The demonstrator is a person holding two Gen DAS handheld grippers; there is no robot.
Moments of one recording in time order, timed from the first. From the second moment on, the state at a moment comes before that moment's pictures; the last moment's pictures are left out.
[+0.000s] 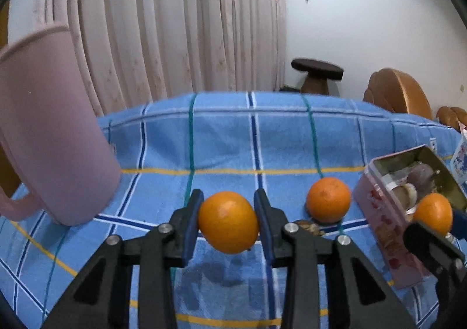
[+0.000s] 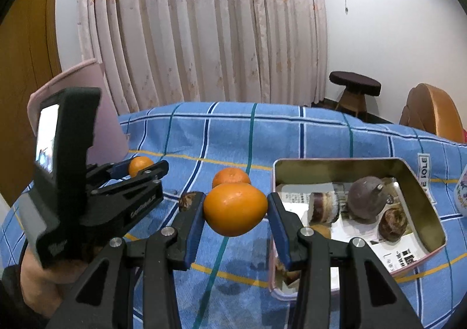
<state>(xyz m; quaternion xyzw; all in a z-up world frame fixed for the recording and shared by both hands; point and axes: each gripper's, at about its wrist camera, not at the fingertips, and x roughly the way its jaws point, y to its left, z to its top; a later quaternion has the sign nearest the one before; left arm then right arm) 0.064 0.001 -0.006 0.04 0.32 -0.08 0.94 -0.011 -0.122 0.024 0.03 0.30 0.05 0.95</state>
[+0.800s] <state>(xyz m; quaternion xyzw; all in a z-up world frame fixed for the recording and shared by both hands) 0.025 -0.063 0.019 0.04 0.28 -0.12 0.95 -0.020 -0.202 0.032 0.05 0.29 0.00 0.96</state>
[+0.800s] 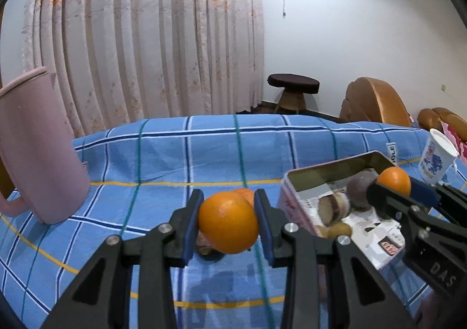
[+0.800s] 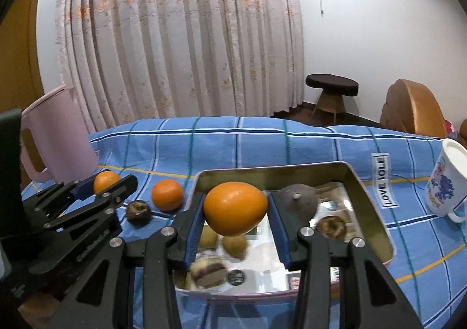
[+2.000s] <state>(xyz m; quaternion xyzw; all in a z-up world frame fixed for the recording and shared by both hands) 0.040 -0.163 -0.007 0.10 0.33 -0.20 0.92 -0.002 -0.273 0.004 0.05 0.35 -0.04 0.94</state>
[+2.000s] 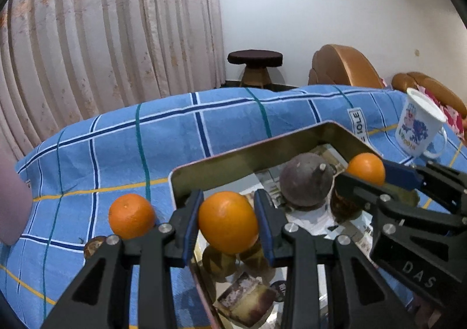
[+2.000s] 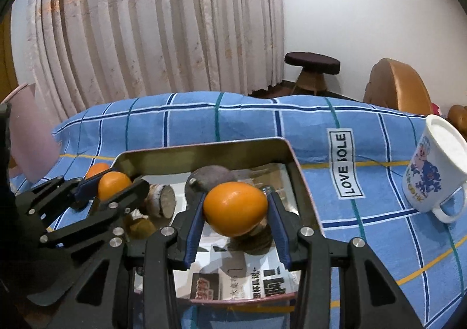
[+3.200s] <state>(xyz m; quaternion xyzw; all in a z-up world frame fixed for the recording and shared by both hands) 0.026 -0.127 0.015 0.07 0.28 -0.15 0.94 -0.016 -0.286 0.015 0.12 0.29 -0.03 0.95</state>
